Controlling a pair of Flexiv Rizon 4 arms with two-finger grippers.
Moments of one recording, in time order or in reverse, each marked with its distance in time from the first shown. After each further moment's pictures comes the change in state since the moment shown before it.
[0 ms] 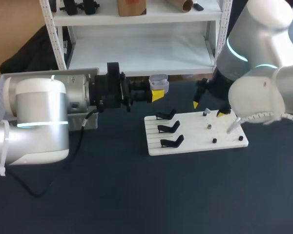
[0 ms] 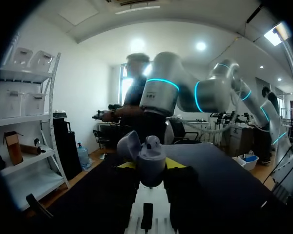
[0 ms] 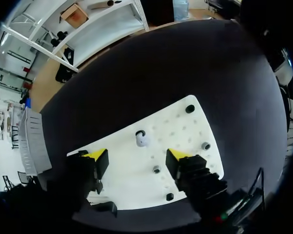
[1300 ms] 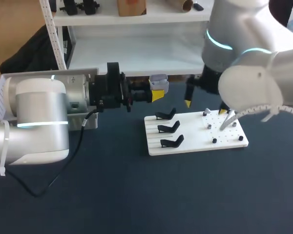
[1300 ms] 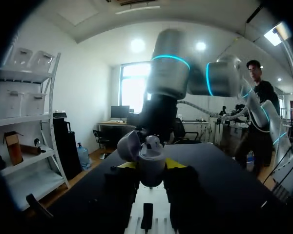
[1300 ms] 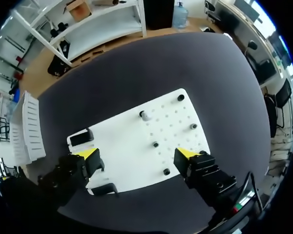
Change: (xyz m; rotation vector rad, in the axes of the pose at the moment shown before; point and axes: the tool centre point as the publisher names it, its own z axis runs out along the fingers) left arm 0.000 0.000 0.000 0.000 0.000 0.000; right arm 0.029 0.013 -0.037 0.132 -0.017 -0.049
